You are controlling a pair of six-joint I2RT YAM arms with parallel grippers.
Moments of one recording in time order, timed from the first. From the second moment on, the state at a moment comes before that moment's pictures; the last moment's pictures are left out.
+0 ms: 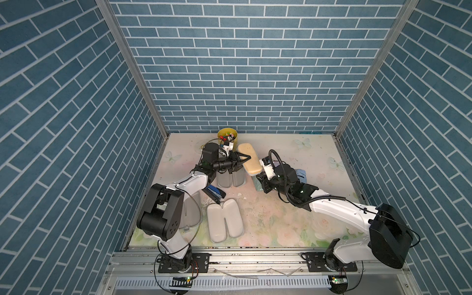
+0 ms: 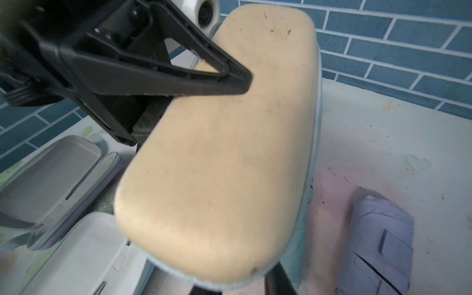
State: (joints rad) left arm -0.34 1.65 0.99 0.38 0.85 -1.22; right arm 0.84 1.39 0.86 0.07 0.04 0.15
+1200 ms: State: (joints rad) left arm -0.40 1.63 1.24 -0.41 1.04 -0.52; right arm 0.44 1.33 0.95 -0.17 -0.41 0.20
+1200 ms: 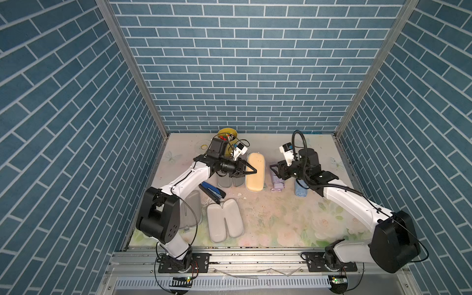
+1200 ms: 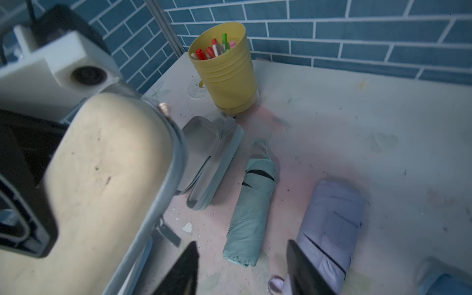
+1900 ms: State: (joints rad) left arm -0.41 1.55 1.07 0.01 1.07 -0.75; right arm 0.42 1.54 1.07 0.19 -0.90 0.77
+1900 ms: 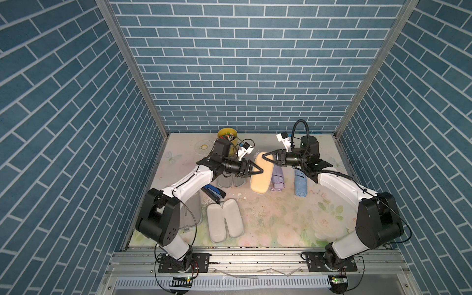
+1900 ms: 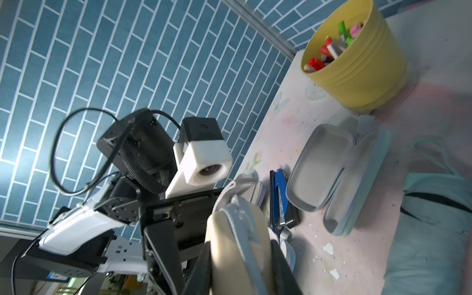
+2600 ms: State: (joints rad) left arm -0.50 1.50 0.71 0.59 0.63 -1.22; right arm 0.49 1.44 0.79 0.47 -0.20 1.22
